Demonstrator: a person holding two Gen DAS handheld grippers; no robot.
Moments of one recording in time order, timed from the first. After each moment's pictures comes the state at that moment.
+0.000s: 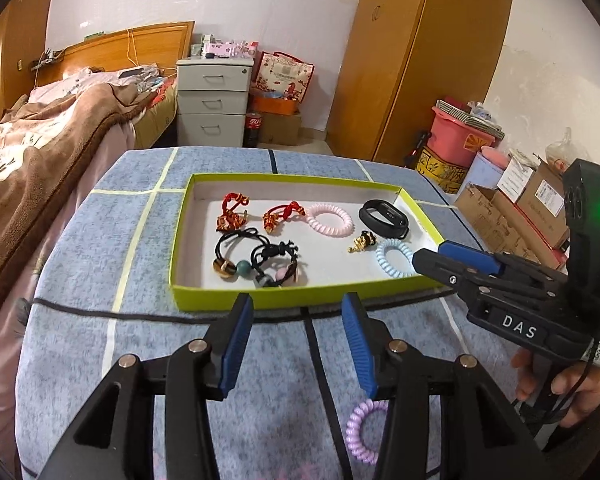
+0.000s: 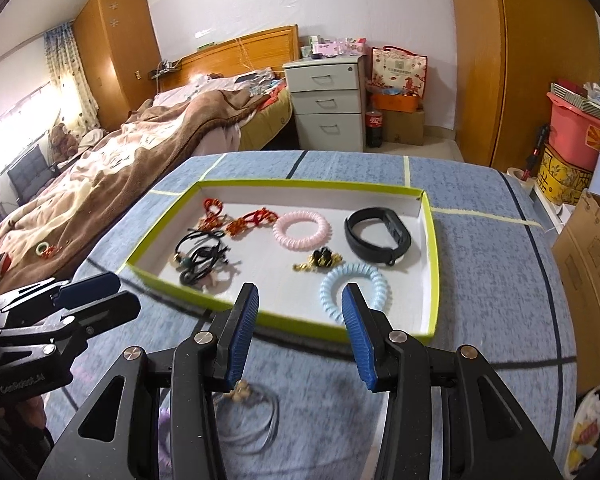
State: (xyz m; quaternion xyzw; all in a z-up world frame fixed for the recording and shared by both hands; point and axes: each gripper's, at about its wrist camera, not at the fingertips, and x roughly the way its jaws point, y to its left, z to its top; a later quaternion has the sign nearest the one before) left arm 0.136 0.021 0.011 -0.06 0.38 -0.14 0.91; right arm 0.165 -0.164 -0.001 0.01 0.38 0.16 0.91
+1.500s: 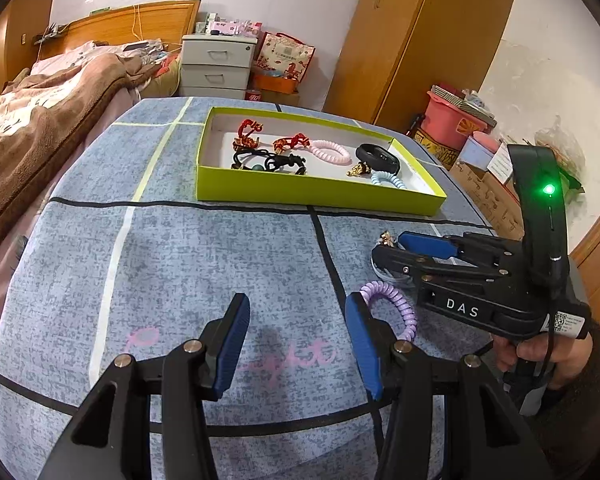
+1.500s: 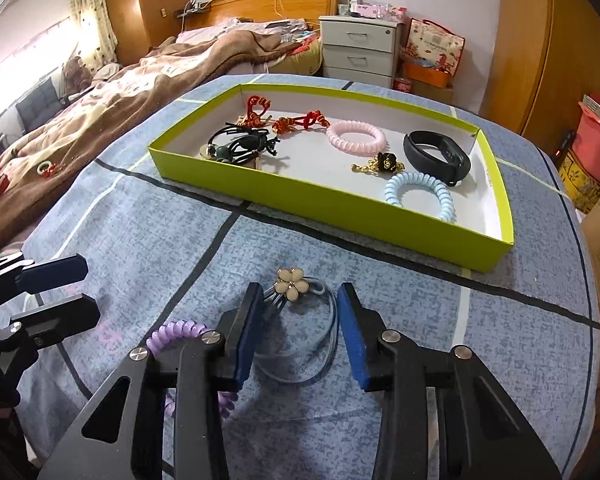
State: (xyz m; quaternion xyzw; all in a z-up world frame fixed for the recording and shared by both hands) left arm 0.072 0.043 -0.024 -0.08 0.41 -0.15 0.90; right arm 0.130 -0.124 -0.053 -0.07 0.44 0.19 0.88
